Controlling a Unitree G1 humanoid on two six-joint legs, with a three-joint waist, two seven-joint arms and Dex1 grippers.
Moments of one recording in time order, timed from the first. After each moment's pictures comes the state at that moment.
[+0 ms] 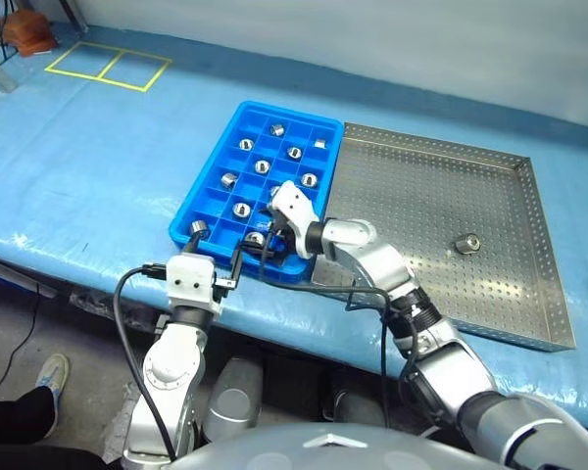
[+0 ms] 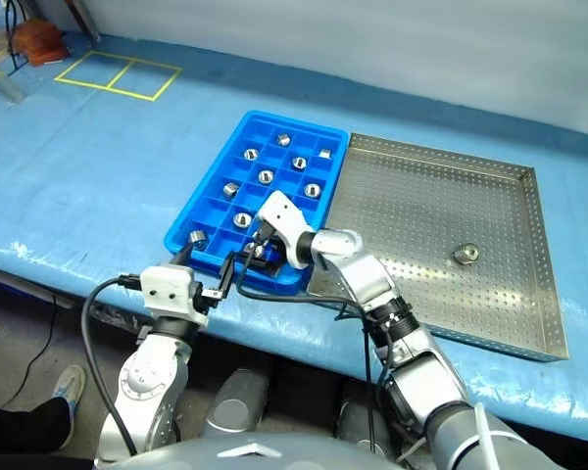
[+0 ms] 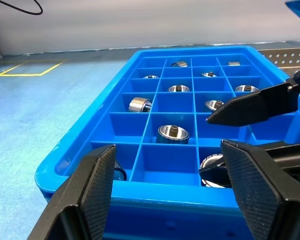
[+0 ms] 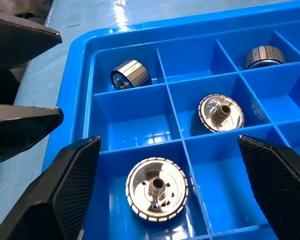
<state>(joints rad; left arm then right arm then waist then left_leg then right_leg) 0.32 0.06 -0.17 -0.55 0.06 0.19 -0.06 -0.56 -0.14 0.36 0.15 0.13 0.49 0.70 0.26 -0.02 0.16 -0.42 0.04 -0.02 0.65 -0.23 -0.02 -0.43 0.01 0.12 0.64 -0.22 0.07</state>
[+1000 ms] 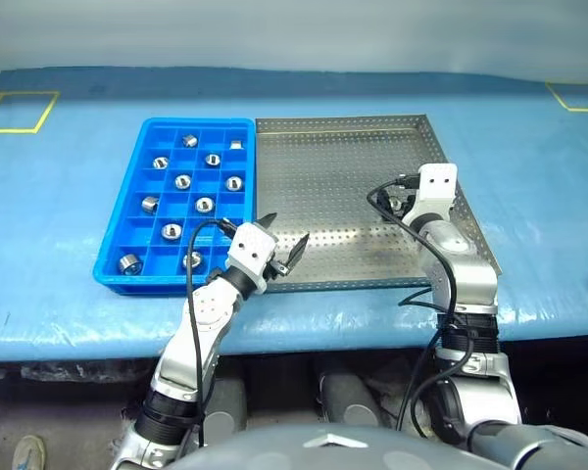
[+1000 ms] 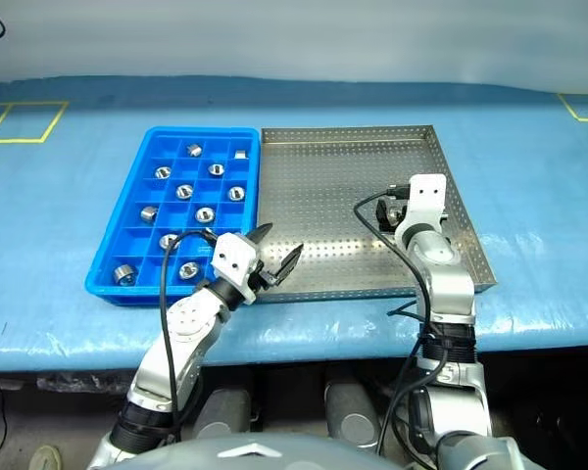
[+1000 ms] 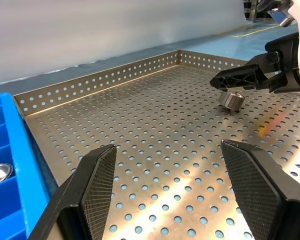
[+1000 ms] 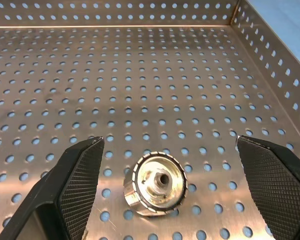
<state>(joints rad) -0.02 0.12 -0.29 -0.31 -0.01 0.24 -0.34 -0.40 -0.19 -0.18 0.02 0.12 0.66 0.09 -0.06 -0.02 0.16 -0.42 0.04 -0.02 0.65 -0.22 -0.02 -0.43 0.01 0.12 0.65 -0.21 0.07</state>
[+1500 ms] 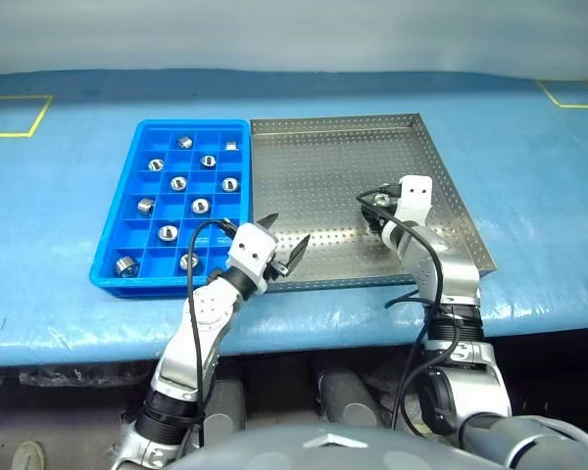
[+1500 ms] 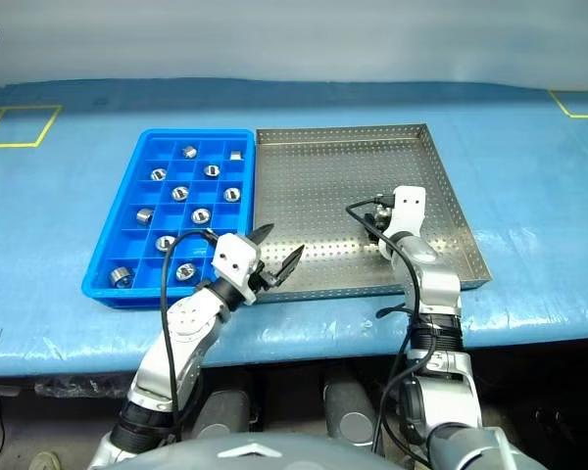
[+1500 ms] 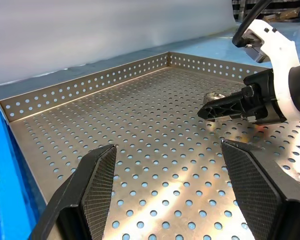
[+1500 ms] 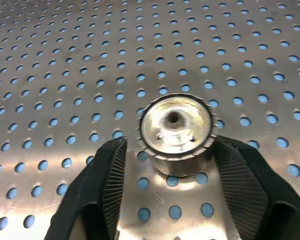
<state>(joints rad) -0.01 0.12 -0.28 -0.31 -0.01 0.24 -0.34 -0.46 -0.15 -0.19 0.23 0.18 0.62 0.12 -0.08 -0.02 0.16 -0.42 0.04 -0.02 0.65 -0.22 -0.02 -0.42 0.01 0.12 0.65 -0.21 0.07</state>
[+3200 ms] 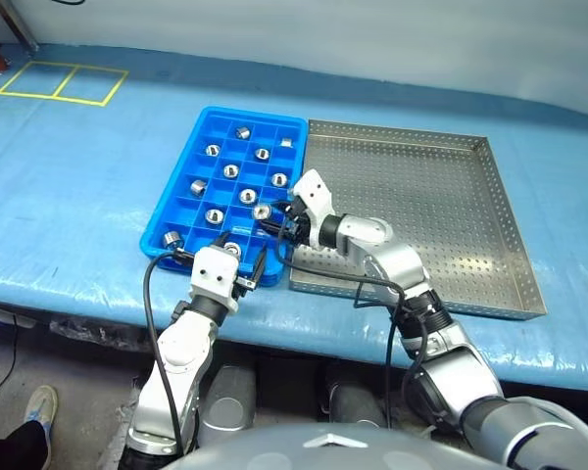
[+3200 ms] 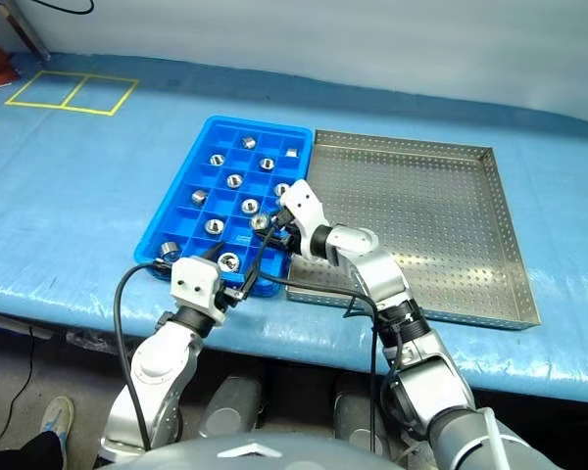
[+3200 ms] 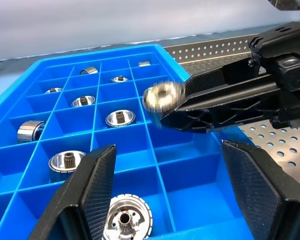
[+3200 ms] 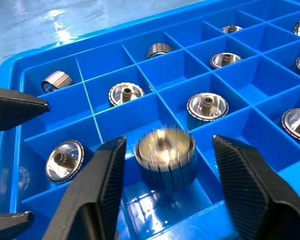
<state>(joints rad) 0.23 0.12 -0.22 -0.51 0.04 0.25 -0.16 -0.54 -0.16 0.27 0.13 0.17 0.51 0.63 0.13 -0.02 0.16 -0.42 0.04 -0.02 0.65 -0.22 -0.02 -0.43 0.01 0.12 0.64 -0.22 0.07</state>
